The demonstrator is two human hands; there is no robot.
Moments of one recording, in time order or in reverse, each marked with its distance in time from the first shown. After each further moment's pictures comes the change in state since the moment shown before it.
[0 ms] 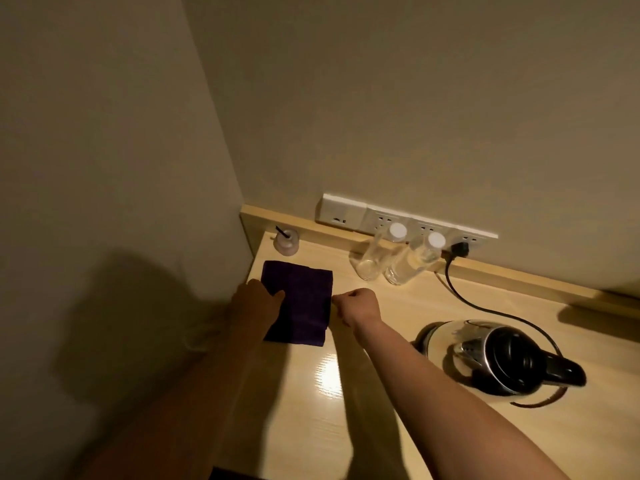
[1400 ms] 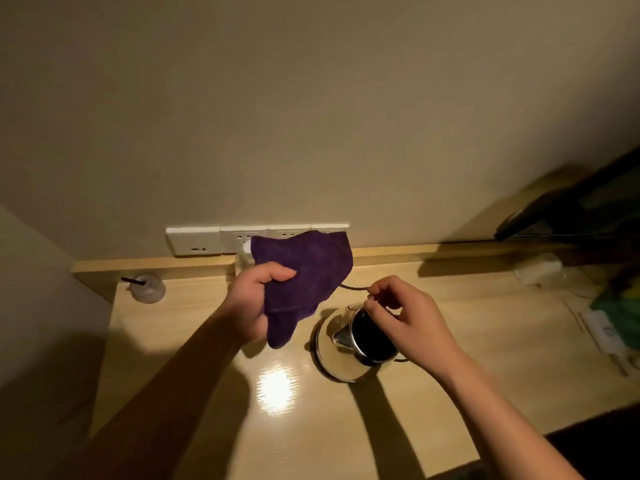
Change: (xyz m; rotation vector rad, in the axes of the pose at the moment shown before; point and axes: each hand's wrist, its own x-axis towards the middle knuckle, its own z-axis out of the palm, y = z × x) left_hand -0.116 0.214 0.006 -1.188 -0.979 0.132; right_hand -0.124 0.052 -0.252 -0.264 0.377 -0.554
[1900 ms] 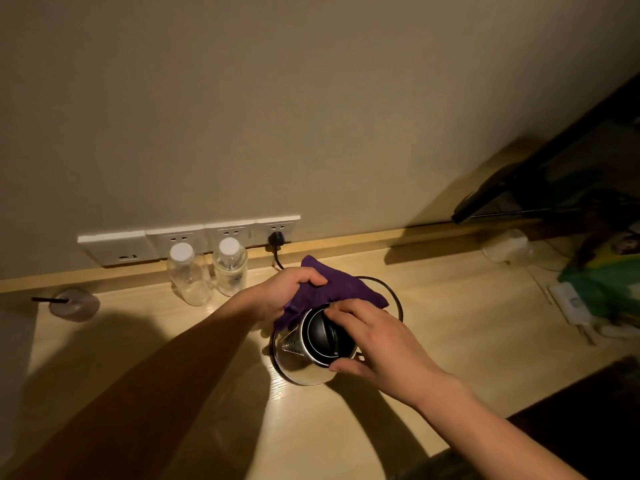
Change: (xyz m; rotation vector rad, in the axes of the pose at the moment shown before) left_hand 0.118 -0.079 0.047 0.391 -0.322 -0.379; right_hand -0.023 0.058 -0.012 -0.479 -0.248 -0.292
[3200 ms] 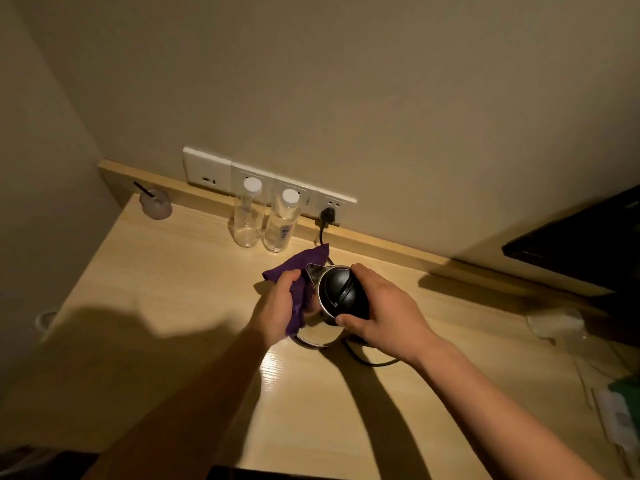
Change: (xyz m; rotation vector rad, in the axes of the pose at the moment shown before) left_hand -0.027 -0.125 0.025 -0.503 0.731 0.369; right_hand 0.026 0.008 -0.003 0.052 -0.092 -0.012
